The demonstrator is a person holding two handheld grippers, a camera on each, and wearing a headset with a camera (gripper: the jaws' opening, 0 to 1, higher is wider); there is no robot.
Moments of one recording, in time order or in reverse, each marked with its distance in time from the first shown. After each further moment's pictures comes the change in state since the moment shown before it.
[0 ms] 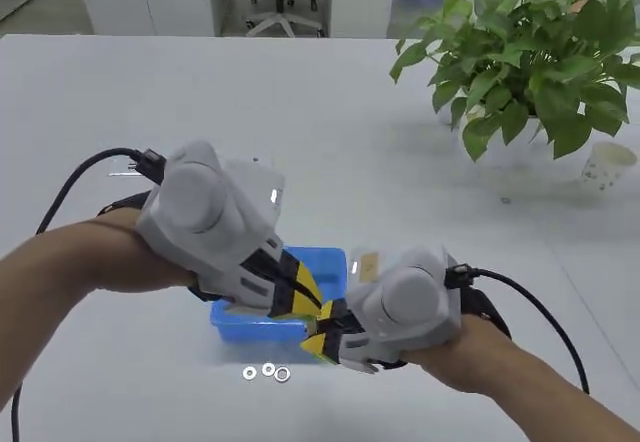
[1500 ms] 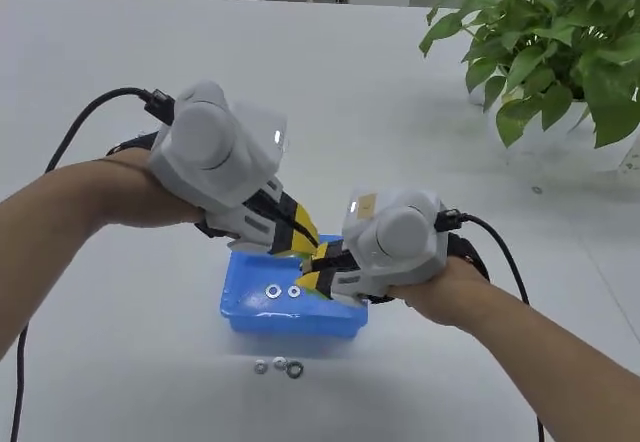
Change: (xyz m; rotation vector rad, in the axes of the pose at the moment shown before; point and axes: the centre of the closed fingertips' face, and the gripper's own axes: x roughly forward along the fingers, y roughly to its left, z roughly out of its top) left arm 0.002 0.069 -0.042 -0.026 0.025 0.057; right arm 0.048 -0.068 0.004 0.010 -0.049 0.000
